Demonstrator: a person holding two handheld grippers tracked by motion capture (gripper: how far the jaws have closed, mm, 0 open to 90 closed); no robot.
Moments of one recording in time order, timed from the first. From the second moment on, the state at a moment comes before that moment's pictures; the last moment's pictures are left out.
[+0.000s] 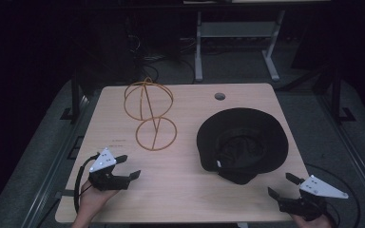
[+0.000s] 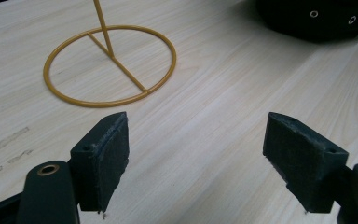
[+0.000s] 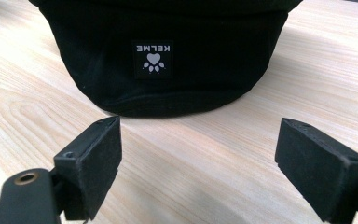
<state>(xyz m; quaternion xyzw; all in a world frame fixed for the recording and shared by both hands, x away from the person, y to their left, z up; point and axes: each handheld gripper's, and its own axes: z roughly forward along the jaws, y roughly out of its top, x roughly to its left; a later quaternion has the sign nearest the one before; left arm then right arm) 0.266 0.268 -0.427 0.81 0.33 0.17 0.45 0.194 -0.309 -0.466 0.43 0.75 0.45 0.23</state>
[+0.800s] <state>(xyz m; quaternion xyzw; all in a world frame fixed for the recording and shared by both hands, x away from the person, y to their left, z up) 0.266 0.232 -0.411 0.83 0.27 0.13 0.47 0.192 -0.302 -0.460 0.42 0.75 0.46 0.23</state>
